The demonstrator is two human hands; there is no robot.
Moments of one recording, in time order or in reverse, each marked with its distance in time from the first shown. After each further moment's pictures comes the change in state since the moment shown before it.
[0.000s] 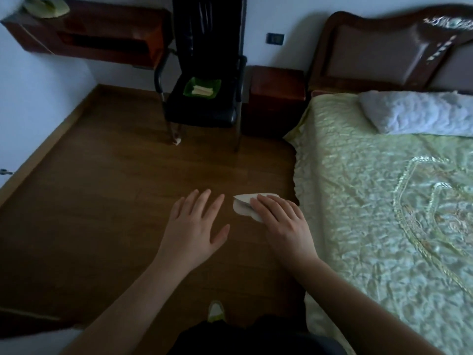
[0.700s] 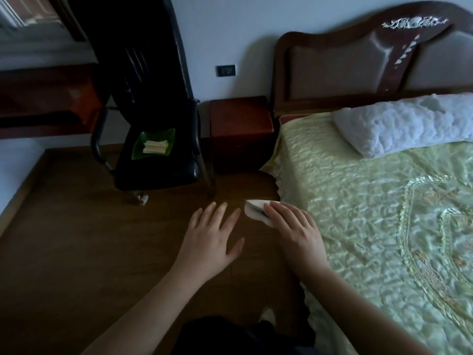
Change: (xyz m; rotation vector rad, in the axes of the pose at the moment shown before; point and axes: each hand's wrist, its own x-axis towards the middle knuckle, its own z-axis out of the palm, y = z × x) left_hand 0.403 0.062 -0.004 0.087 -0.044 0.250; right_hand 0.203 0.300 0.053 -0.012 0.063 0.243
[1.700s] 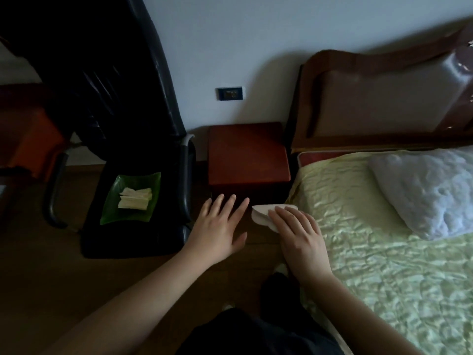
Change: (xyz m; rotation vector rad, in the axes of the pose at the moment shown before) left_hand 0.472 -0.167 0.034 -0.019 -0.062 0.073; right_hand 0.371 0.223 0.186 -0.004 -0.054 0.022
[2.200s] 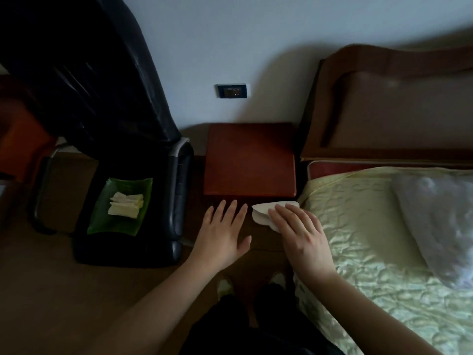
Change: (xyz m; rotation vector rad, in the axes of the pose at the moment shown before) left_hand 0.149 -0.003 0.034 -0.075 -0.103 -0.159; right_hand 0.117 0.118 0.045 0.063 -0.085 -0.075
